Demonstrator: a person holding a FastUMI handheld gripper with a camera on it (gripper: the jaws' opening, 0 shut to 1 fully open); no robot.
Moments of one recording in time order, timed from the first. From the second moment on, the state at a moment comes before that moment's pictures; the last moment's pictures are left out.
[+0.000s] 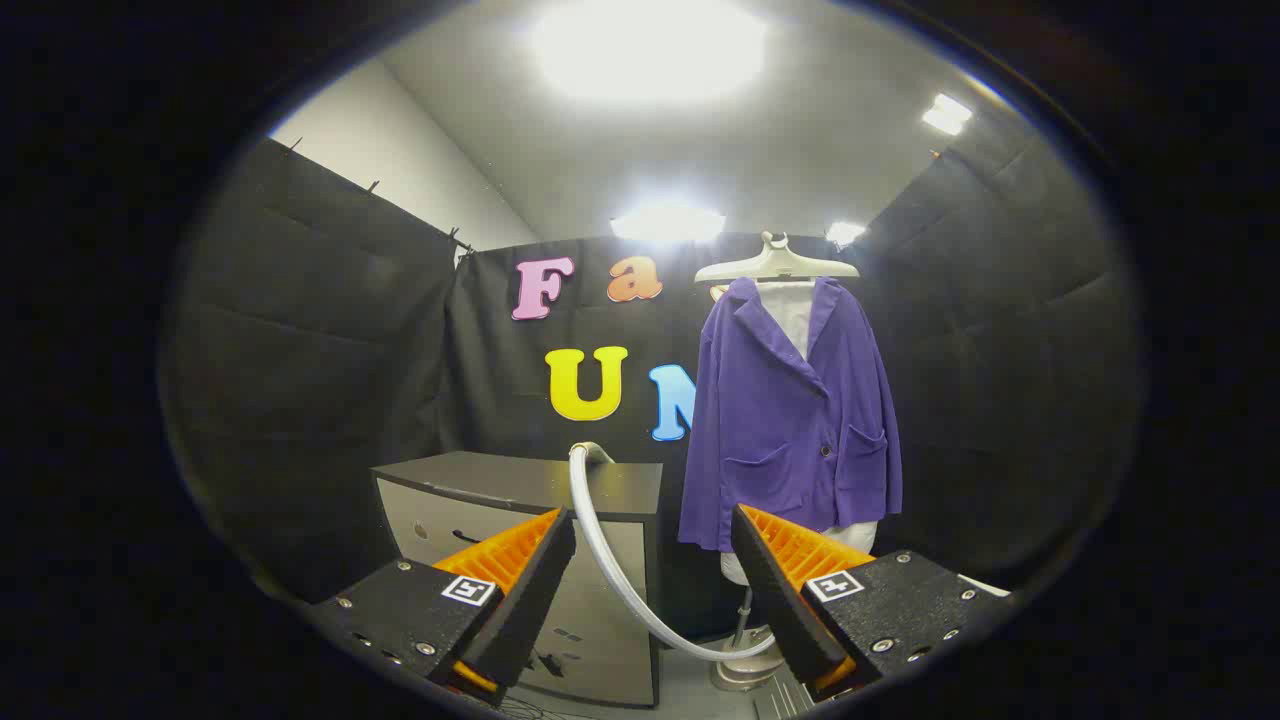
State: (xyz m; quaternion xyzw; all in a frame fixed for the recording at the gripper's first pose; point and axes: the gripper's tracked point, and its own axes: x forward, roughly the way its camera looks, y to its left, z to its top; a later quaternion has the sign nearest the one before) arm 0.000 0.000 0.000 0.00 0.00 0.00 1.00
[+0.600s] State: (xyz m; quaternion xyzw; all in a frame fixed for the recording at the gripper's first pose) arm 0.002 0.000 -0.001 0.00 0.00 0.01 1.00
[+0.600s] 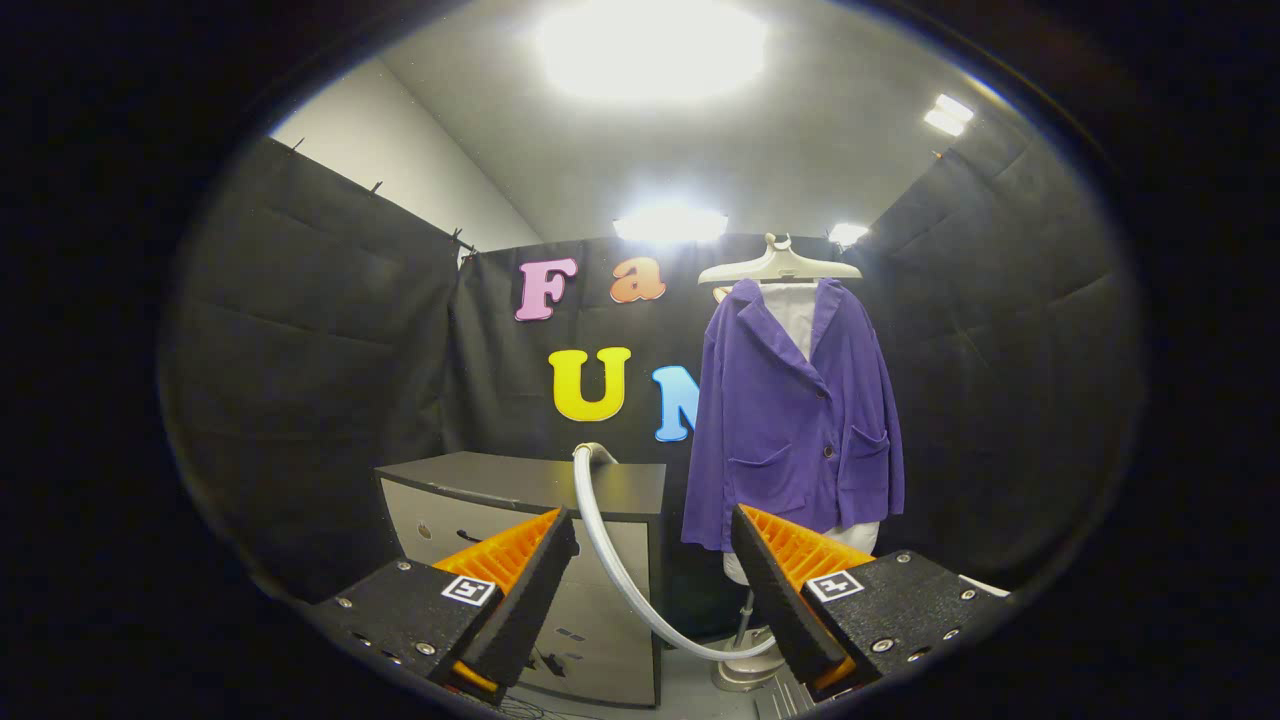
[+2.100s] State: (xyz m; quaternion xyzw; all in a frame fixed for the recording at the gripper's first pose) arm 0.238 0.031 0.099 0.05 0.01 0.10 0.99
